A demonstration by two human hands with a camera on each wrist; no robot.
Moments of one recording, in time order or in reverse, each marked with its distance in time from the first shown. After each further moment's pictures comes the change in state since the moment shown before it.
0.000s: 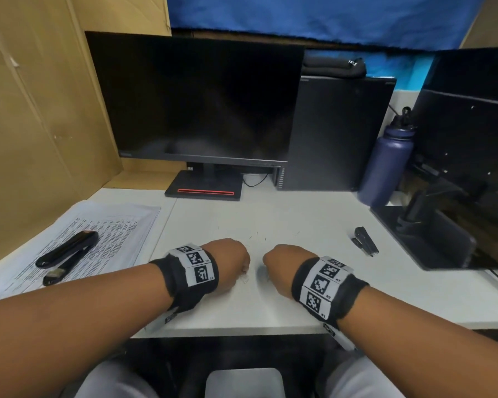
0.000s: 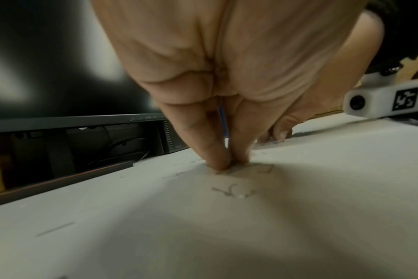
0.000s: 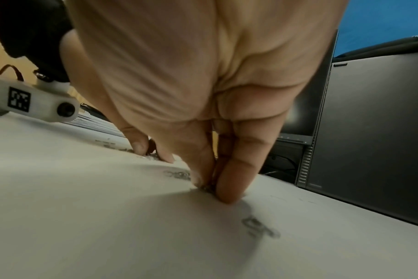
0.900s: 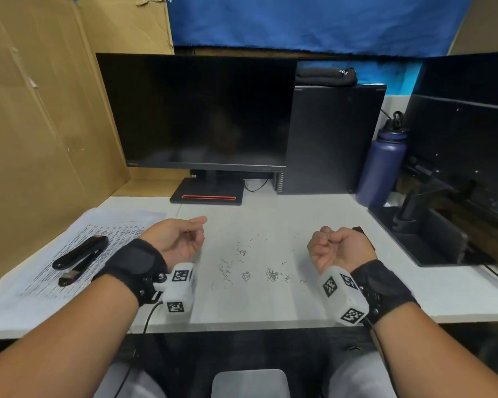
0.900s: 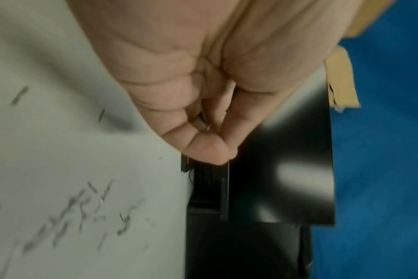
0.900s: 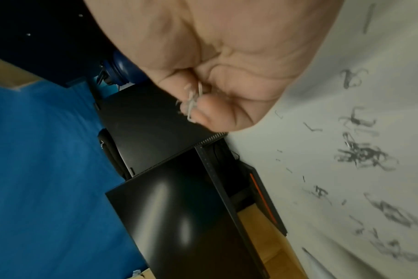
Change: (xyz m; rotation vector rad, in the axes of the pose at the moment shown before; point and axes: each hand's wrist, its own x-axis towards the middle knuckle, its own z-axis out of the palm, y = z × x) left_hand -0.049 -0.072 -0.012 -2.318 0.314 -0.382; right_hand -0.025 0.081 0.047 2.947 0.183 -0.054
